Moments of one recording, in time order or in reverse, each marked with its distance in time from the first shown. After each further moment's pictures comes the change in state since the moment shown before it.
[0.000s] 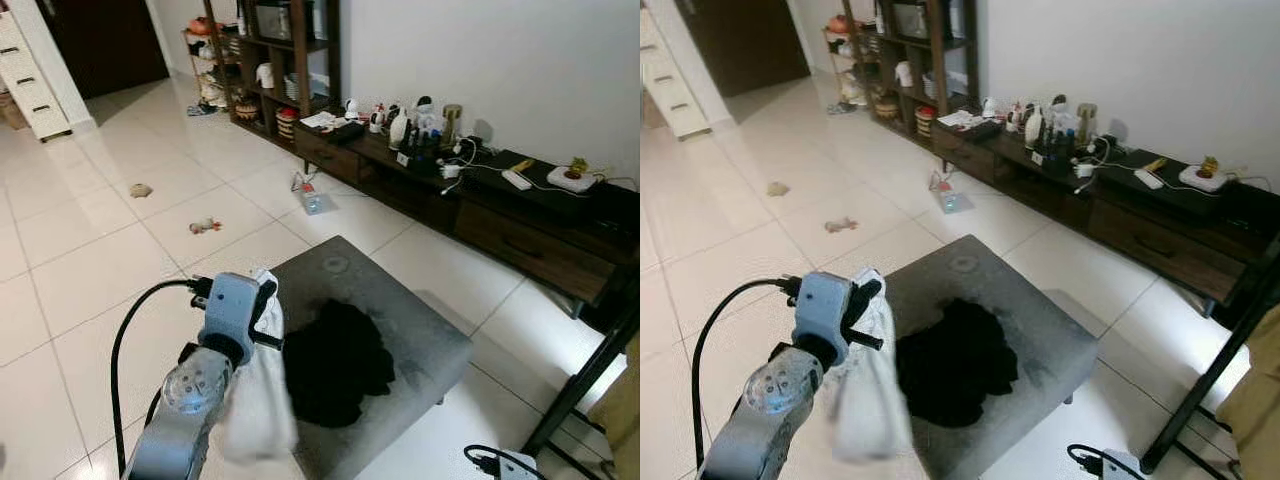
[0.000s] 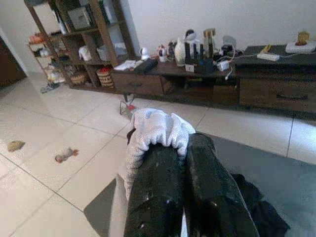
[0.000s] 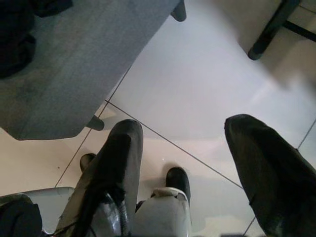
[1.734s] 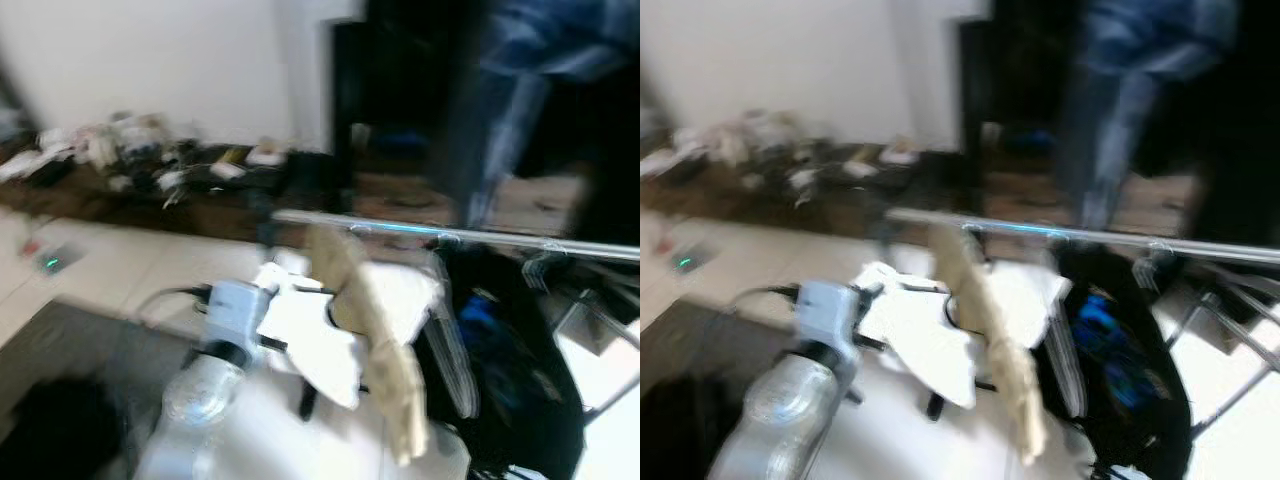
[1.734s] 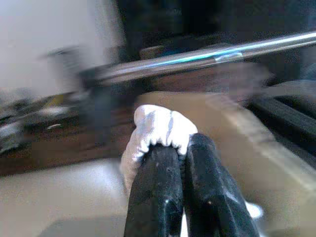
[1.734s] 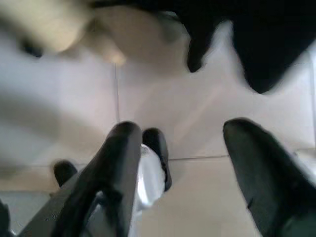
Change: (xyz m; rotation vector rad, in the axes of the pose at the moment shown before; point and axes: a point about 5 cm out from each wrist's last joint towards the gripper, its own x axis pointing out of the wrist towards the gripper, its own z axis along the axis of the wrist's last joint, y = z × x) left arm -0.003 -0.022 -0.002 -0.069 -0.033 -0.053; right arm -0.006 -0.022 -0.019 -0.006 0.077 -0.039
